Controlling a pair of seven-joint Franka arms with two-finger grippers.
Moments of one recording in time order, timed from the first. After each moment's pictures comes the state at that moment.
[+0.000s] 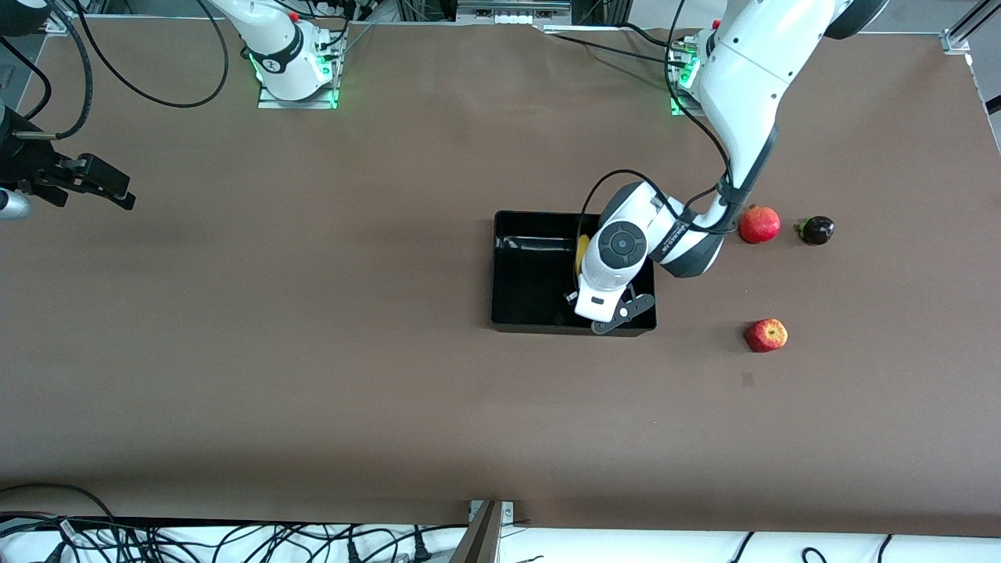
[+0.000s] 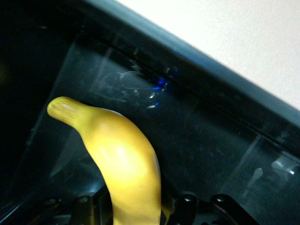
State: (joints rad) left arm -0.29 0.69 -0.27 -1.68 0.16 2.23 -1.14; right arm -0.01 0.00 -0.02 -1.65 -0.01 1.67 0.02
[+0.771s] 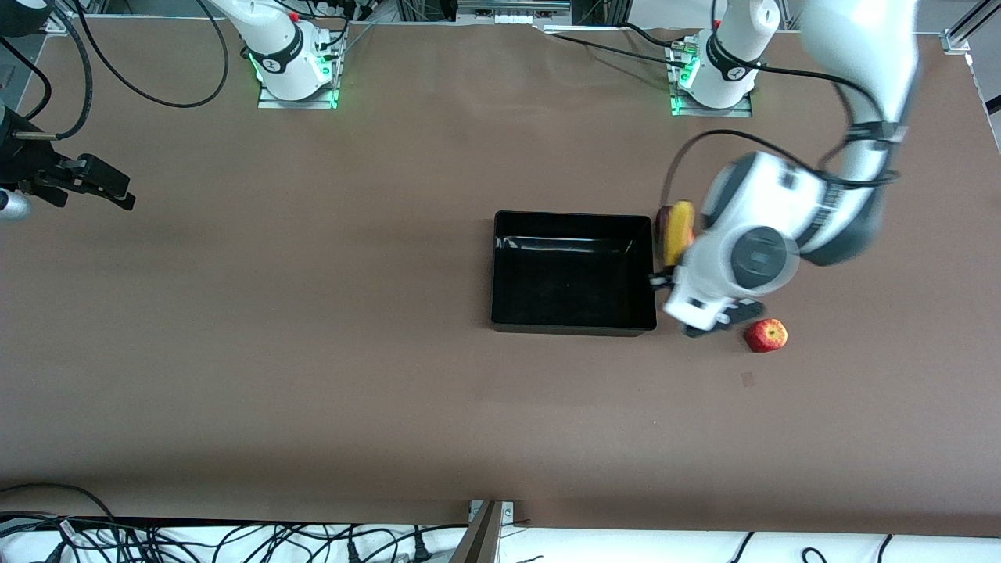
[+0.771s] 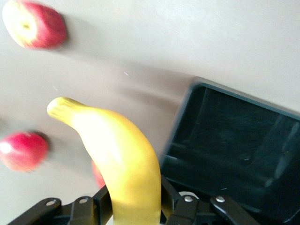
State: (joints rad) left arm -0.01 0.51 -0.31 -1.51 0.09 1.69 -0.60; right arm -0.01 0.00 -0.02 -1.65 -0.01 1.67 0.02
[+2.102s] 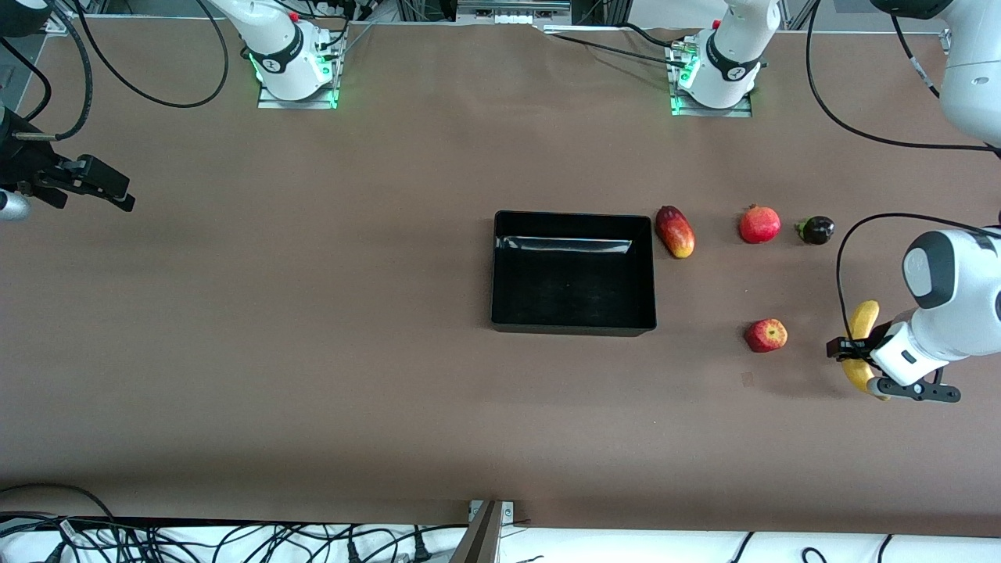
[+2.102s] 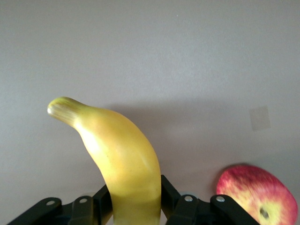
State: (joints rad) left arm 0.46 0.74 -0.33 -1.51 0.28 2.23 0.15; right arm -0.01 0.00 -0.02 -1.65 -0.01 1.67 0.02
